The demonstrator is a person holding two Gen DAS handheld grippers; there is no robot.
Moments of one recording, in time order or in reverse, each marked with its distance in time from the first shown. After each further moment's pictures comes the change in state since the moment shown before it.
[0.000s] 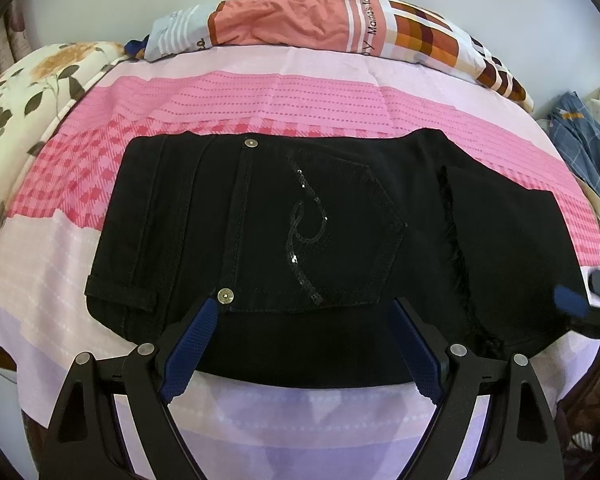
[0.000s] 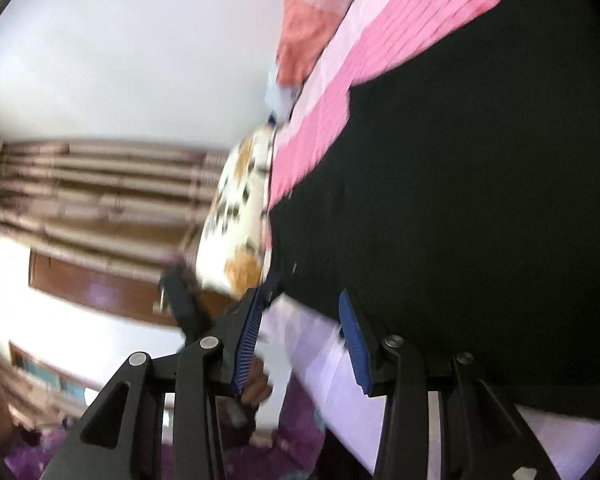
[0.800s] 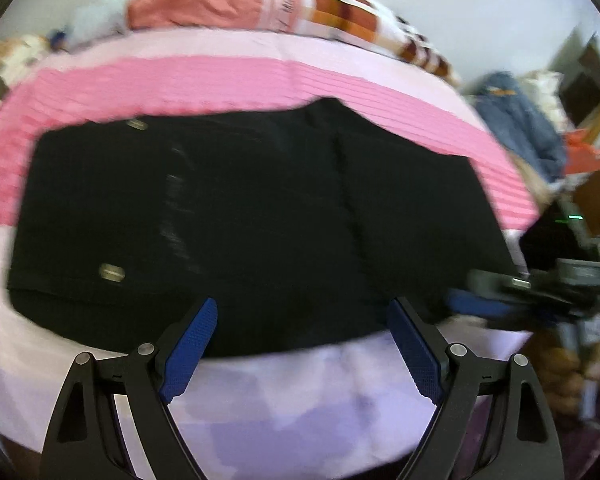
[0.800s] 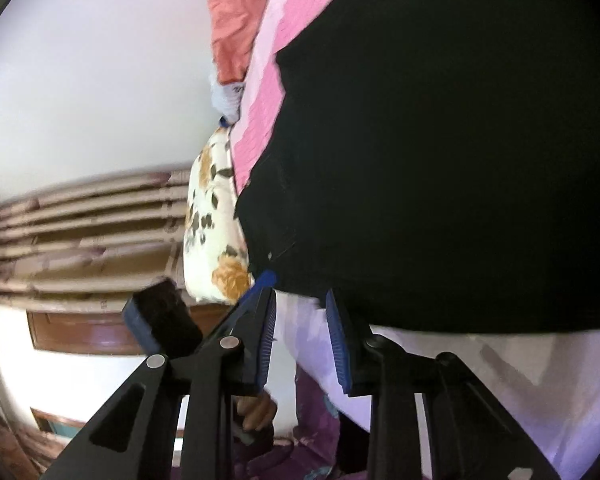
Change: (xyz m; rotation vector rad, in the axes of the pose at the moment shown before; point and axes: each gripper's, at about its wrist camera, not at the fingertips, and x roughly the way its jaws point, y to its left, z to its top) left arm -0.004 -0.033 -0.010 0.073 0.110 -0.341; right arm 0.022 -0.027 -0.016 0.268 -0.027 -0.066
